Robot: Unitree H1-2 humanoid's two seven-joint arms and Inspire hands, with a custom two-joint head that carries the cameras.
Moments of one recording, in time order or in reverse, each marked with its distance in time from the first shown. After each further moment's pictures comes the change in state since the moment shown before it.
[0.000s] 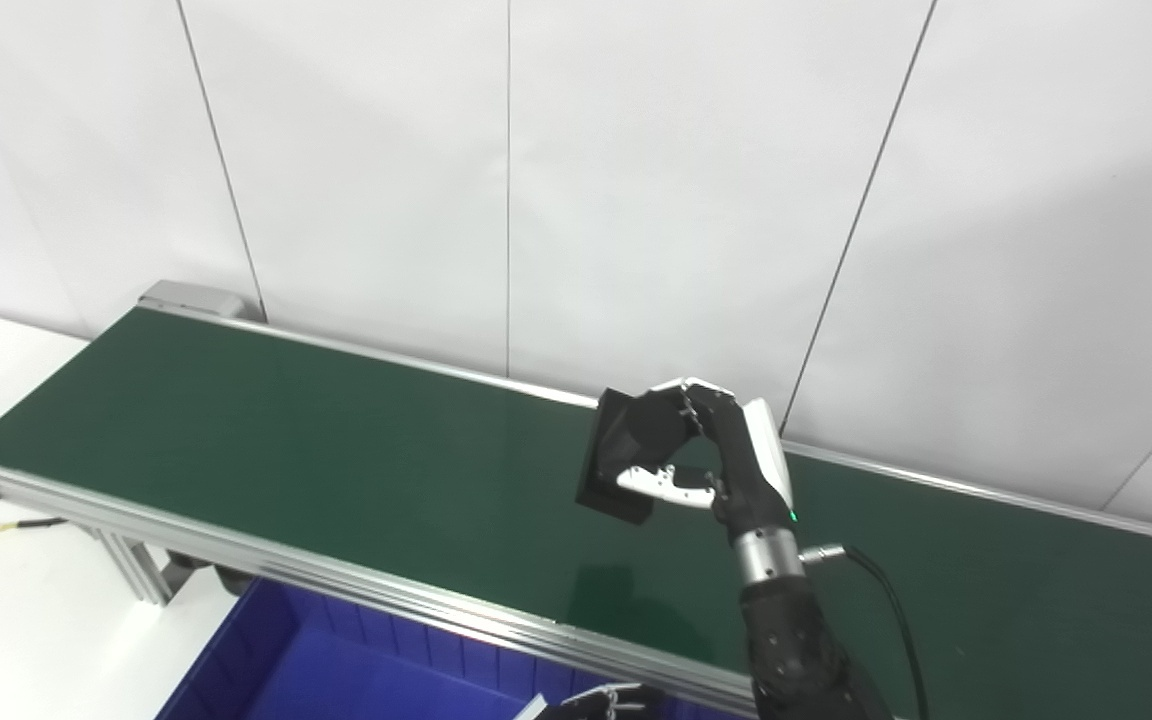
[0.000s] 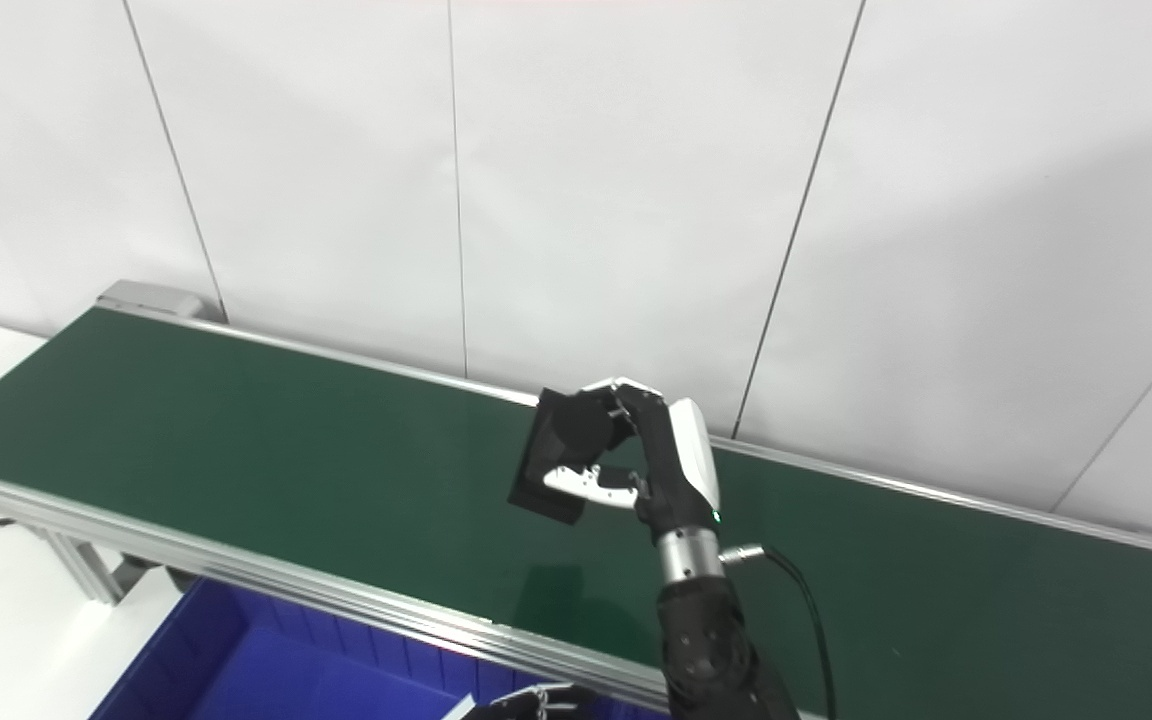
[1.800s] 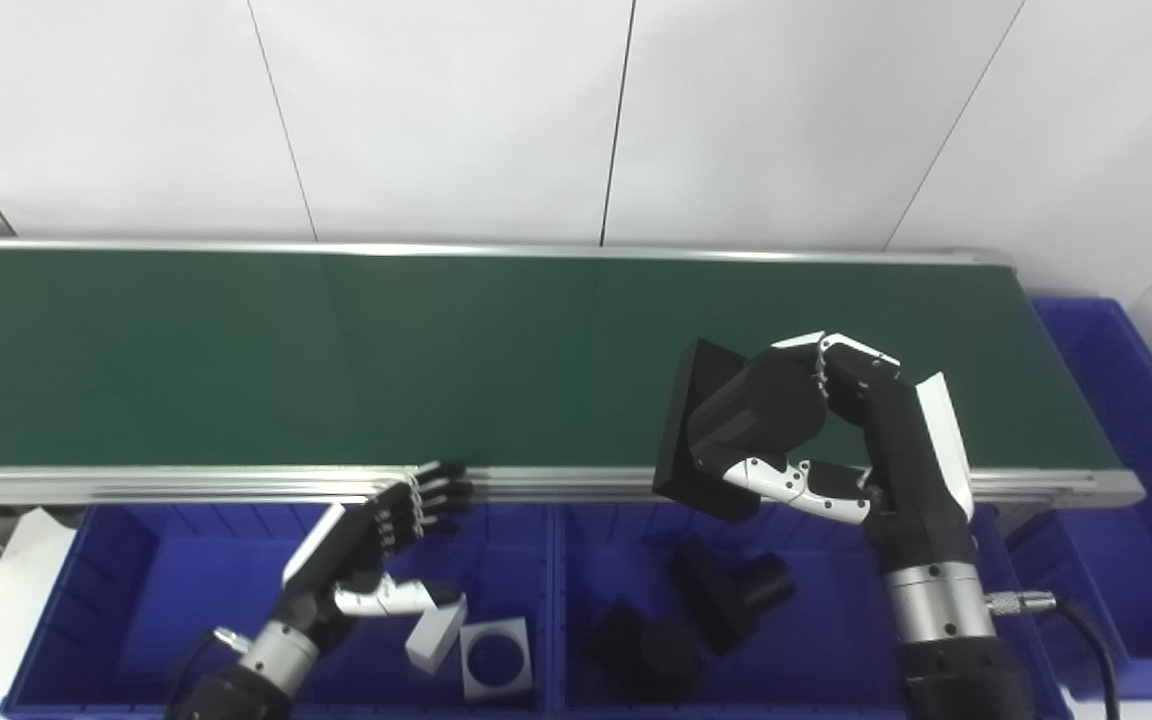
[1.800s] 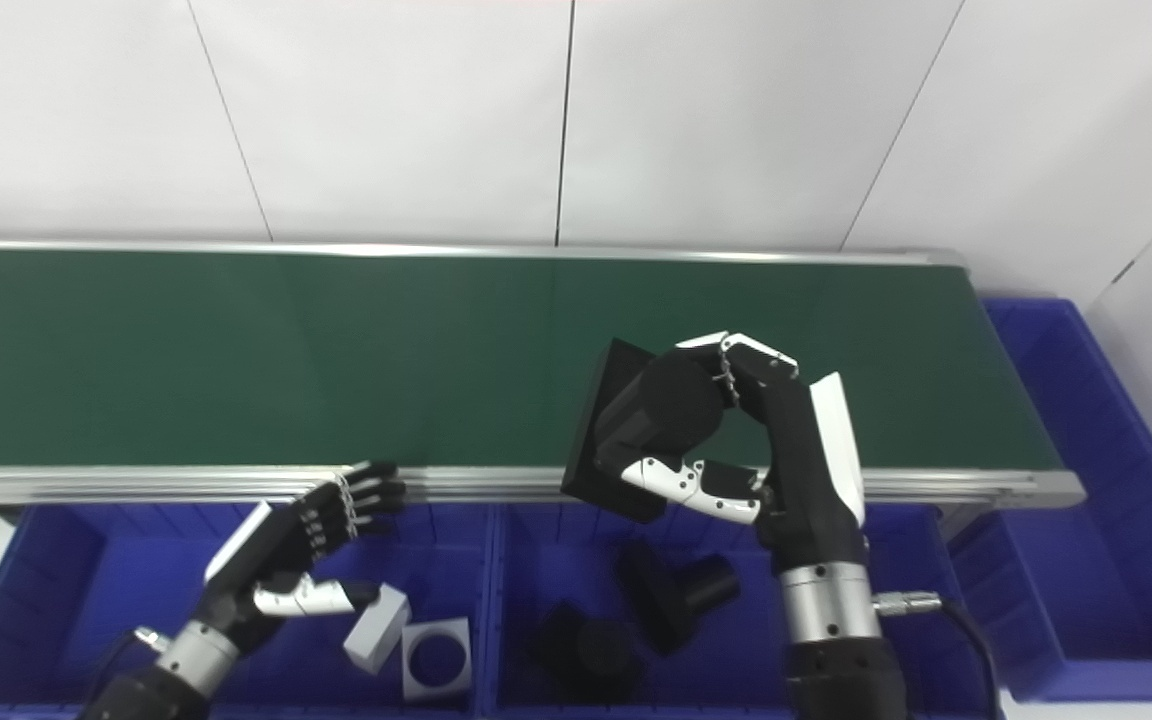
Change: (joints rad) left arm 0.026 0.140 0.078 -0.278 -0.119 0.178 -0.104; right arm 0.748 -0.092 -0.175 -1.260 -0.037 0.564 0.289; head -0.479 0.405
